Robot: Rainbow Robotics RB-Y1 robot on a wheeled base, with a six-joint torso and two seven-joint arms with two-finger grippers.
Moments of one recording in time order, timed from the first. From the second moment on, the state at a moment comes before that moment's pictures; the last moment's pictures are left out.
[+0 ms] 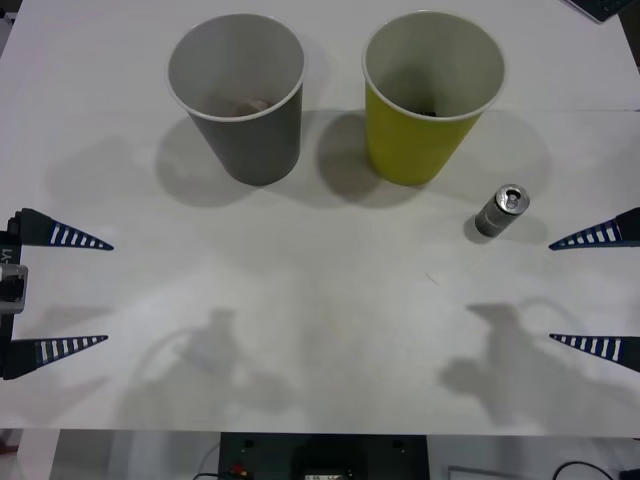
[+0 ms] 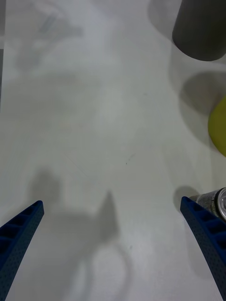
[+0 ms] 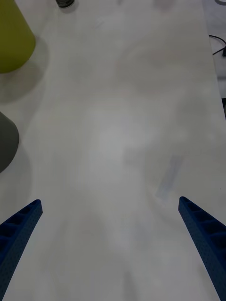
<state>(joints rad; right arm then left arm) 0.26 -1.13 -0.26 -2.01 1.31 -1.13 -0.09 0.26 1.13 0.26 -2.01 -1.31 -1.13 -0.09</state>
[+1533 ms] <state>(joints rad) 0.31 -1.32 0.21 -2.08 1.08 -0.23 -0.12 0.26 1.13 0.26 -2.01 -1.31 -1.13 -0.09</state>
